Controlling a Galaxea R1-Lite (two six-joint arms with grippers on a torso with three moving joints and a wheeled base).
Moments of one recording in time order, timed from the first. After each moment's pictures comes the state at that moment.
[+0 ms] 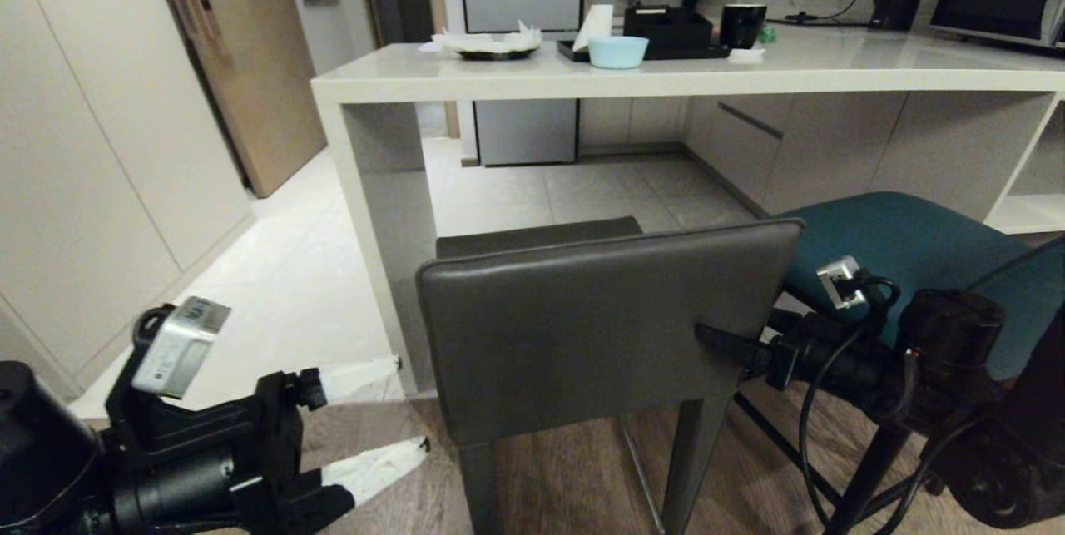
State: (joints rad) left arm -0.35 1.52 -0.09 -1.52 -0.76 -0.31; right arm 0.11 2.04 -0.42 -1.52 0.62 0.10
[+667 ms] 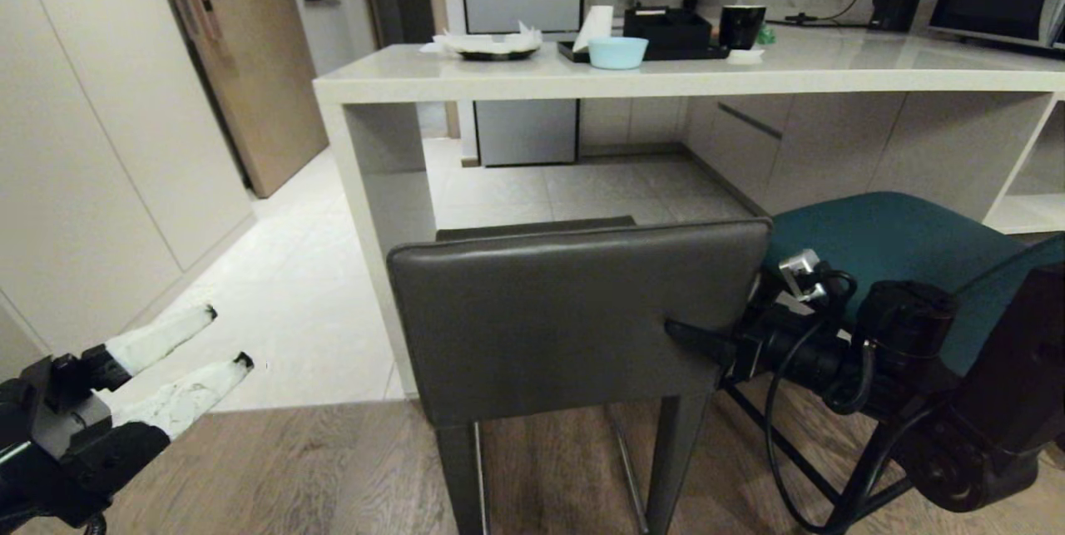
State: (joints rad) left arm 0.03 1.12 -0.09 -1.27 -0.74 -0.38; right arm 0.19 2.09 -0.51 -1.52 0.61 0.10
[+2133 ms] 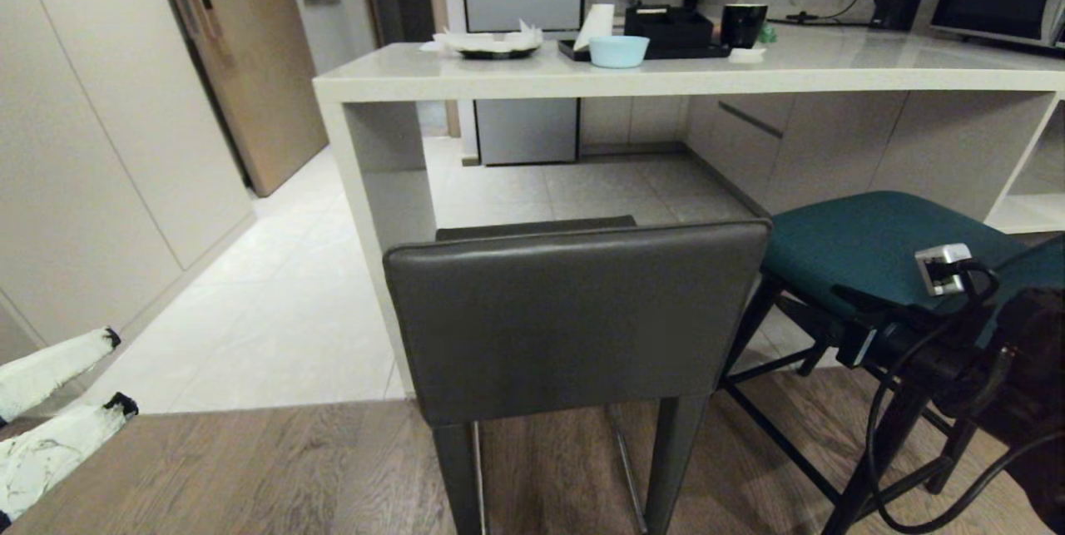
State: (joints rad) left arm 0.09 0.73 -0.30 -0.64 -0.77 -0.38; right arm -0.05 1.89 -0.32 -1.52 0.45 0.08
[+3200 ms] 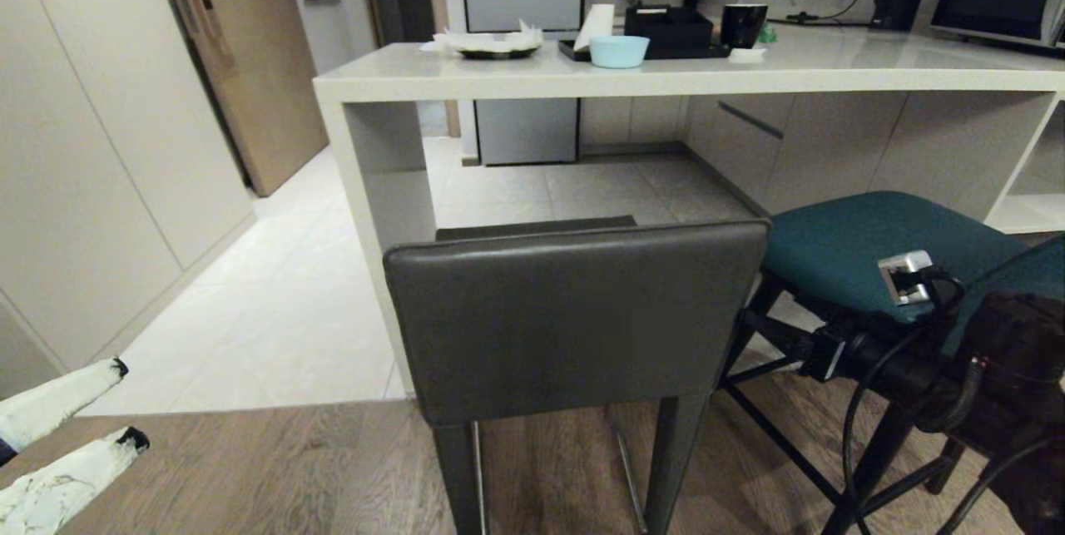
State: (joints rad) left arm 0.09 0.70 -0.25 -0.64 -0.77 -0.38; right arm 0.06 1.90 -0.31 -1.52 0.44 0.09
